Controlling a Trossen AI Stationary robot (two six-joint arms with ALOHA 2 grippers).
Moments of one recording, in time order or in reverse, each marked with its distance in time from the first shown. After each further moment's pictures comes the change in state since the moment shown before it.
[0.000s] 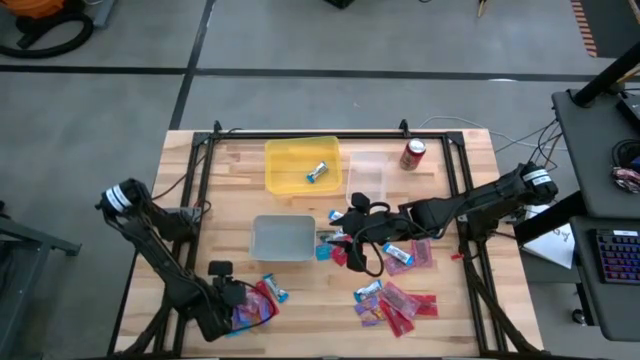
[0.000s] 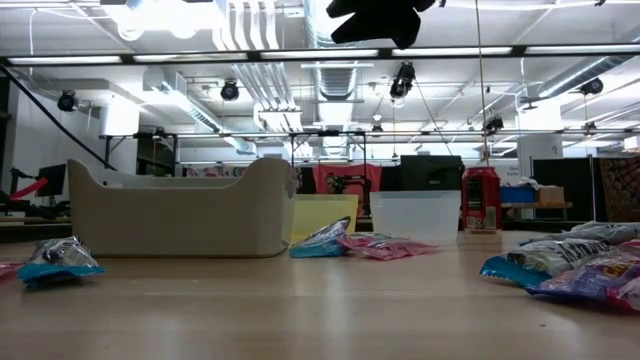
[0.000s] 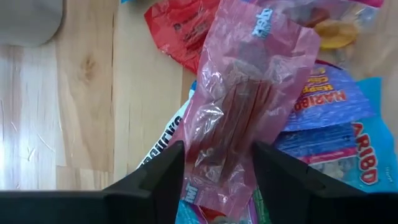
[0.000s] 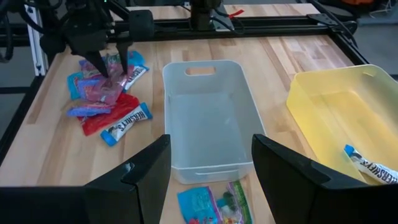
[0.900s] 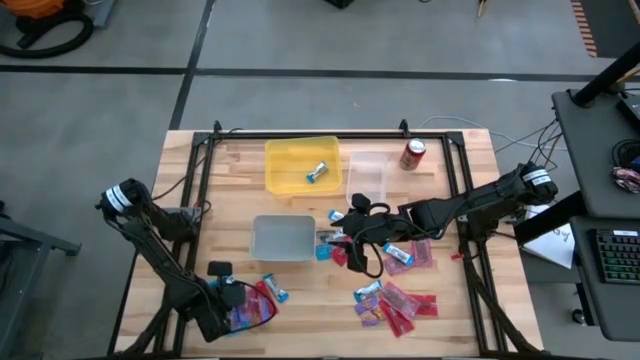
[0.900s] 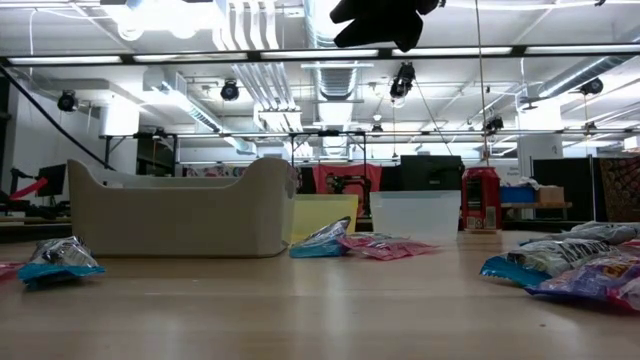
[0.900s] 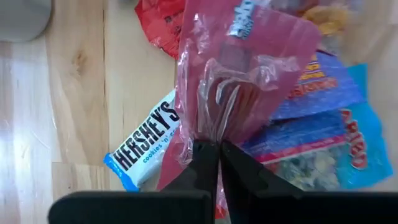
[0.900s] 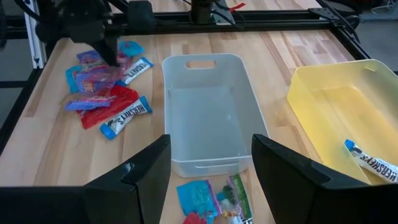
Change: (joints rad) left arm -0.002 -0.022 0.003 -0.007 0.031 0.022; right arm 0.002 0.000 -0.004 -0.018 0.000 0.002
